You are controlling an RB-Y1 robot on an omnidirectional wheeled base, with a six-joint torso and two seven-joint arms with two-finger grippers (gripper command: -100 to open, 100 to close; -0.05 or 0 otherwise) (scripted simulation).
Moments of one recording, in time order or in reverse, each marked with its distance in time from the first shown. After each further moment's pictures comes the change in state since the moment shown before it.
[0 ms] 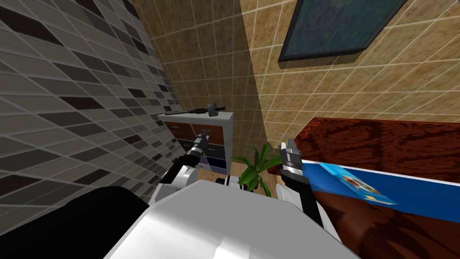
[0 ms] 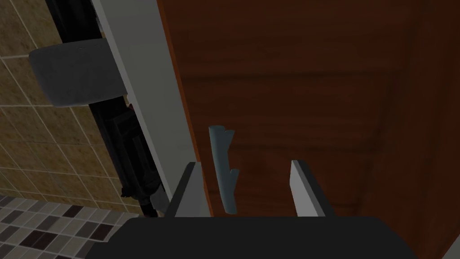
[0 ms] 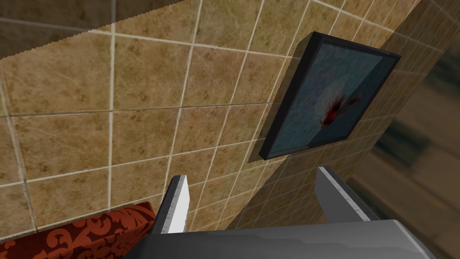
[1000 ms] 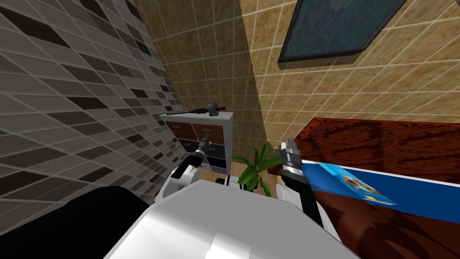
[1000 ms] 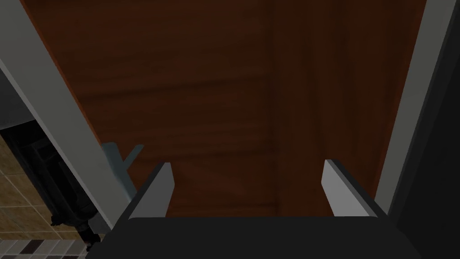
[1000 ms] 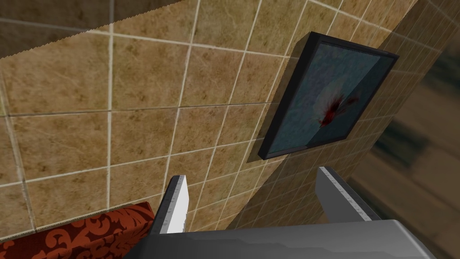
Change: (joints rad) left arm -0.010 0.070 -0.006 0.148 -0.010 -0.011 0.006; right arm 0.000 0.000 0.000 0.000 0.000 0.000 0.000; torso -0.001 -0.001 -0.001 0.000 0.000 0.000
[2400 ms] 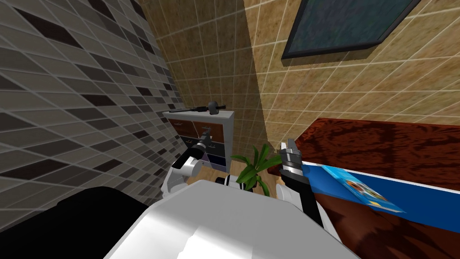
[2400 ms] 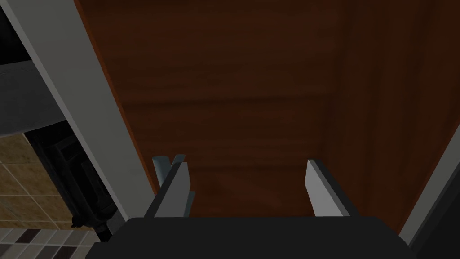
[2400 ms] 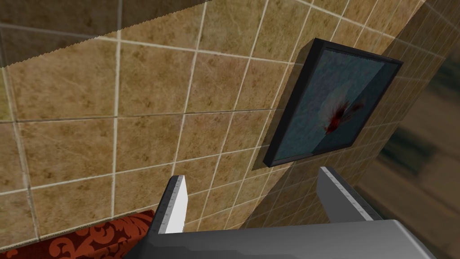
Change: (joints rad) left arm -0.176 -0.050 0.051 -0.066 0.015 0.223 0.006; right arm 0.000 0.000 0.000 0.000 0.000 0.000 0.000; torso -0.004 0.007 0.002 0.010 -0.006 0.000
